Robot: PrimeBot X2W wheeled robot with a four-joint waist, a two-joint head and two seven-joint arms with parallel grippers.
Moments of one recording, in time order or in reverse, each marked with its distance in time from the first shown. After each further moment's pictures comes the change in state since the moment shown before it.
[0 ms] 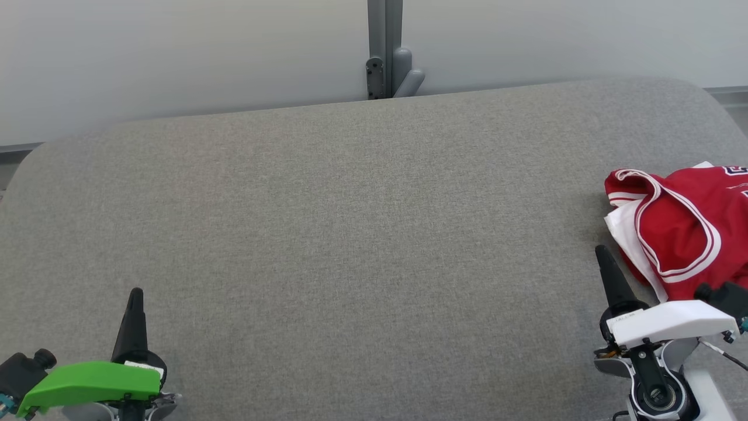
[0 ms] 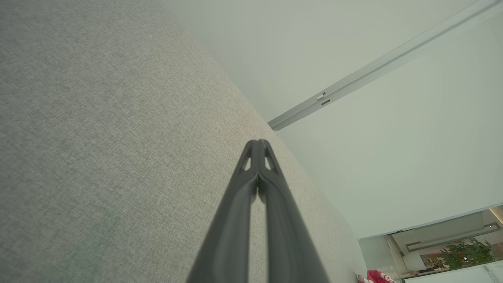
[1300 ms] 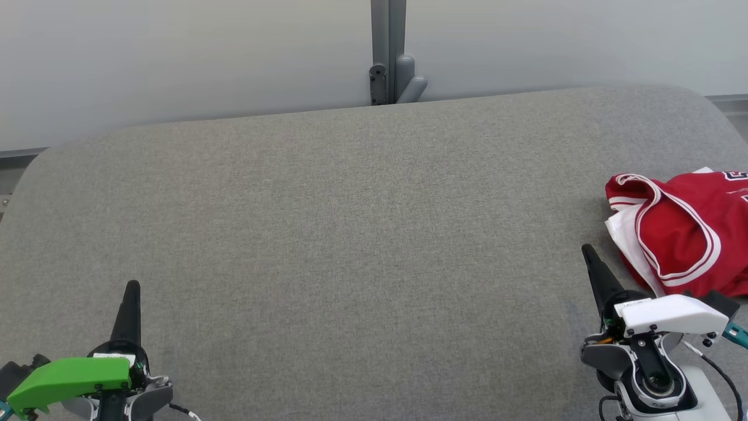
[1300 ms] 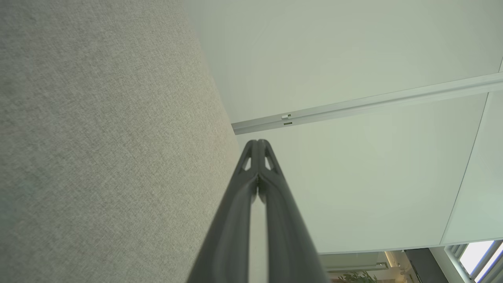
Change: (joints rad) left arm -0.053 -0.051 0.086 0.068 -0.326 -0.047 0.087; right arm -0.058 0.030 -0.012 0.092 0.345 0.000 0.057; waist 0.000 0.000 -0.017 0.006
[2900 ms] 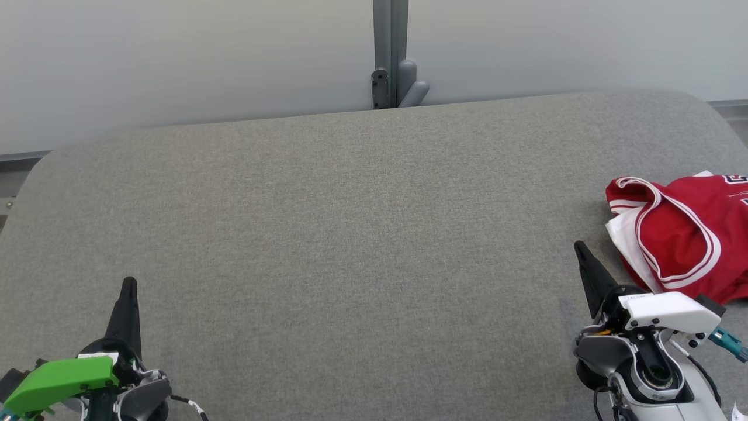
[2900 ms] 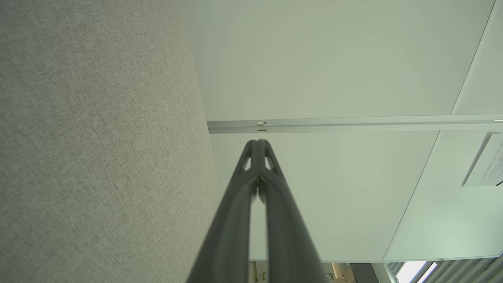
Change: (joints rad) left arm -0.028 -0.031 0.052 0.037 -0.173 -0.025 0.049; right arm -0.034 0.017 -0.007 0.048 0.185 0.000 0.030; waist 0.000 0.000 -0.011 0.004
